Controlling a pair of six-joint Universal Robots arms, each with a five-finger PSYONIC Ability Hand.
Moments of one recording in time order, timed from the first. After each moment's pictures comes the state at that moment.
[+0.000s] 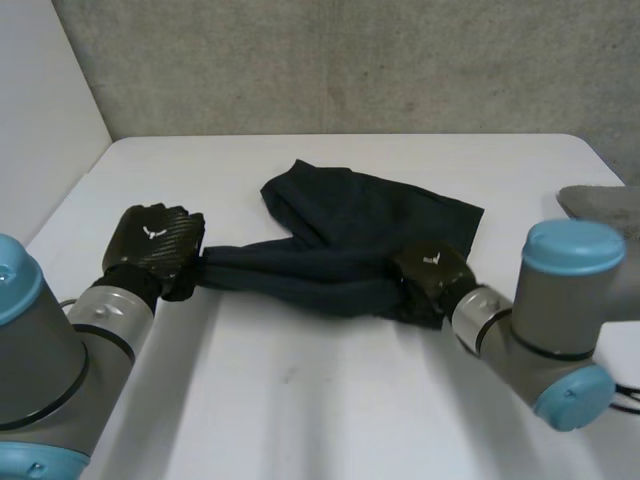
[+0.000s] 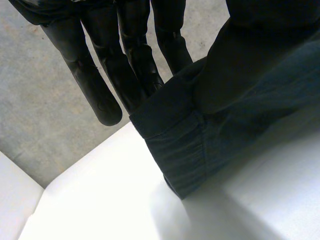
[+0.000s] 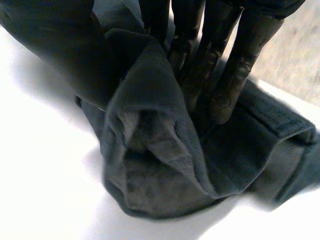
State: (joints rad) left arm 4.28 -1.70 -1.88 3.45 -1.65 3.47; right arm 2.00 -1.00 1.57 -0.22 1.32 2.93; left_hand 1.13 1.20 1.19 1.20 0.97; right_hand 0.94 1.16 1.18 1.19 0.96
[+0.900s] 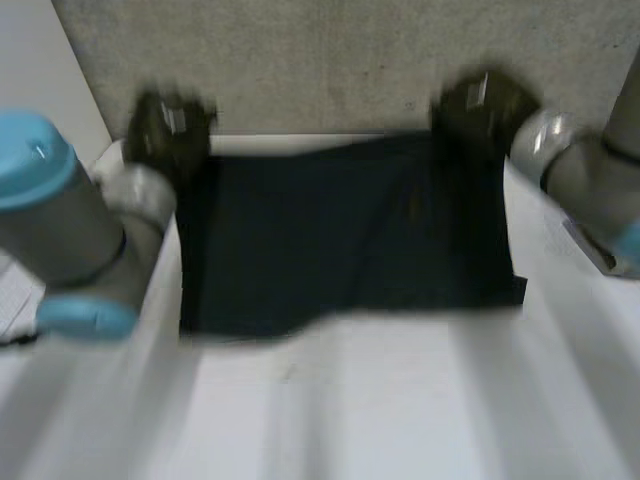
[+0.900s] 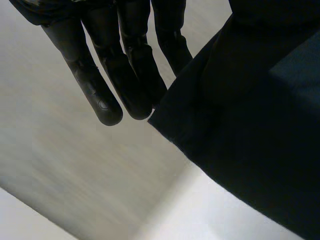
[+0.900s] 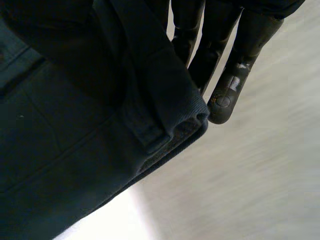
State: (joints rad) left arm 4.26 -1.92 -1.39 3.50 -1.65 3.73; right arm 1.94 -1.11 0.94 0.21 1.34 2.43; left_hand 1.13 1.20 1.19 1.20 0.97; right_hand 0.96 1.17 1.18 1.19 0.98
